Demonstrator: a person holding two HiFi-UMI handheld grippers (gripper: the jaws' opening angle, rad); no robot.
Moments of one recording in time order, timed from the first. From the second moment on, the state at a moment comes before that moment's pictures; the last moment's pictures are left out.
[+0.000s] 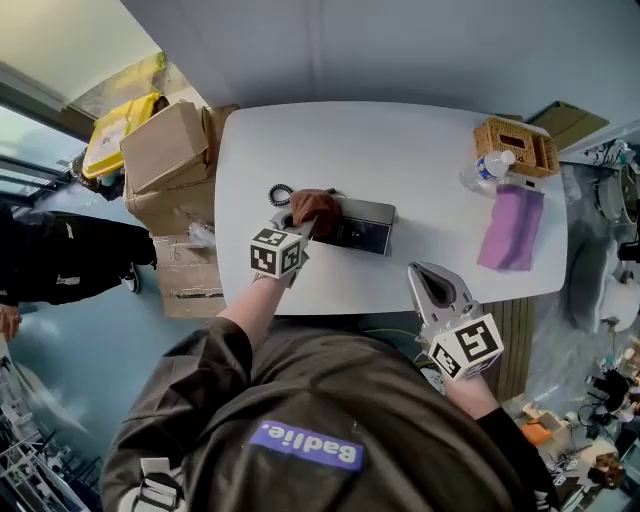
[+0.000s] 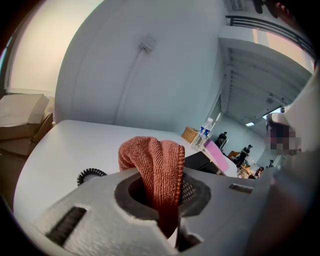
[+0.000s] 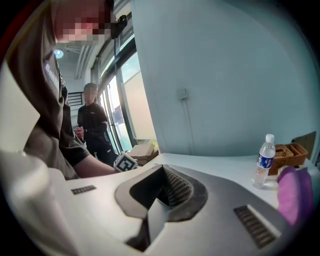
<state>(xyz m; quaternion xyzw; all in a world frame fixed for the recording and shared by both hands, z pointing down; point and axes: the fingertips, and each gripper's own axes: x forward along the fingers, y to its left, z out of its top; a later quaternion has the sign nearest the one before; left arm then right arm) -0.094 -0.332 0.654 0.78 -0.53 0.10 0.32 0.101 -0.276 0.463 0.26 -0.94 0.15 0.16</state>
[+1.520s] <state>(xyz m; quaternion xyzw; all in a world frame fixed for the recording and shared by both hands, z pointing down) -0.133 -0.009 0.398 0.85 -0.49 -0.08 0.15 -0.054 -0.023 0.423 0.19 -0.97 0.10 0.14</state>
